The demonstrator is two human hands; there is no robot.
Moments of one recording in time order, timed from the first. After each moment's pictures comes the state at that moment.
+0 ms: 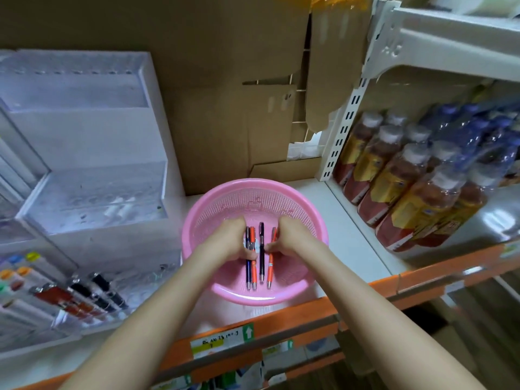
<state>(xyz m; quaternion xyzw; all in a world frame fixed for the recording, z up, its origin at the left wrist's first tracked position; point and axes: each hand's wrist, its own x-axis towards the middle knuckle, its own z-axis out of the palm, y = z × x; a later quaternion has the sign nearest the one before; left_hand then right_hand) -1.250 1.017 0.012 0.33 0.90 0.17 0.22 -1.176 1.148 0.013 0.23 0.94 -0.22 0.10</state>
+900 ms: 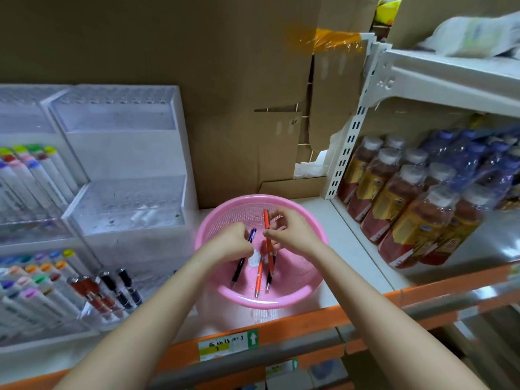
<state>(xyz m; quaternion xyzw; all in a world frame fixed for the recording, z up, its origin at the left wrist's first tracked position) -1.250 1.006 0.037 0.26 0.90 0.24 0.24 -1.178 1.147 0.031 0.17 0.84 -0.50 -0.07</state>
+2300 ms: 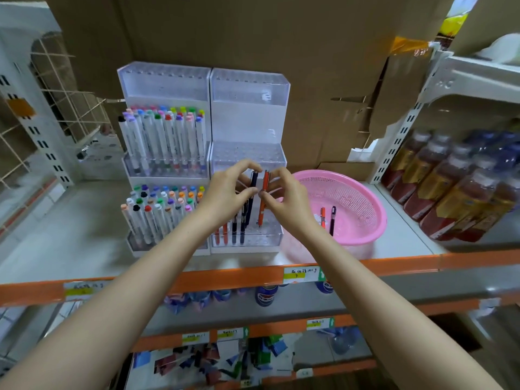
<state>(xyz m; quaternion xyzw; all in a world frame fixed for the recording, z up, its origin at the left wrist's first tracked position) -1.223 0.804 0.094 0.35 0.82 0.44 -0.05 -1.166 0.947 0.072 0.04 0.86 -0.44 -0.25</state>
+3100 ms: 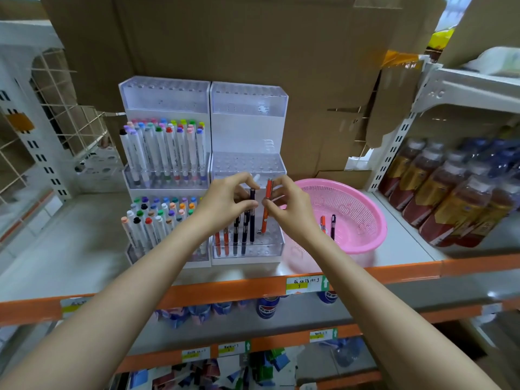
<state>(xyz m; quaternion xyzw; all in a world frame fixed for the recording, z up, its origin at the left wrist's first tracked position) -1.235 0.798 0.095 0.38 0.82 0.43 0.00 -1.169 0.953 0.070 0.04 0.86 -0.44 -0.26</state>
